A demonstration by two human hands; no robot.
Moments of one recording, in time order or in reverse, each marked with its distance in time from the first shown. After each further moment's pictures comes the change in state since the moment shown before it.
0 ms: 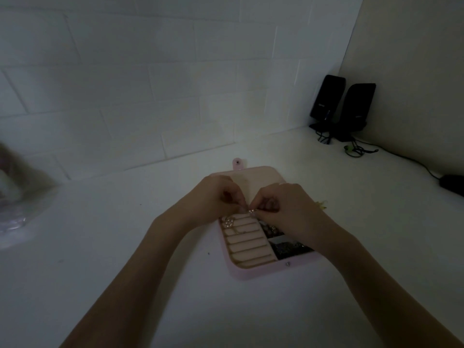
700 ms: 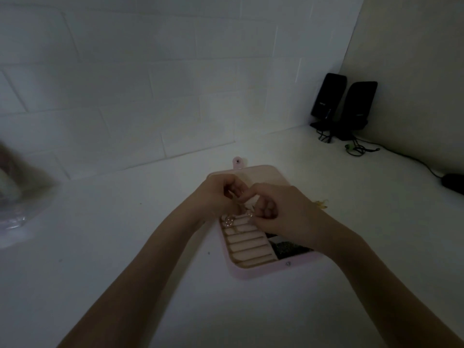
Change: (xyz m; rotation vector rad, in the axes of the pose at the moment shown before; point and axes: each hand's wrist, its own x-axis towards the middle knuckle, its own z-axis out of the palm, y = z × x) left_hand 0.006 0.004 0.010 -0.398 -0.004 -0.309; right_hand -0.005 0.001 -0.002 0.042 -0.121 -0.009
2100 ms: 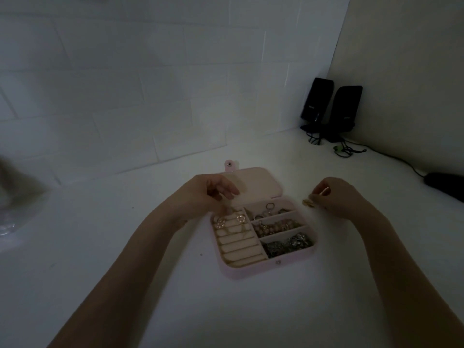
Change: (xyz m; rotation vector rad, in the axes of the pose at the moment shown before) left_hand -0.007 0.002 -0.014 -0.059 -0.030 -0.016; right_hand -0.003 0.111 -0.057 -0.145 0.260 0.594
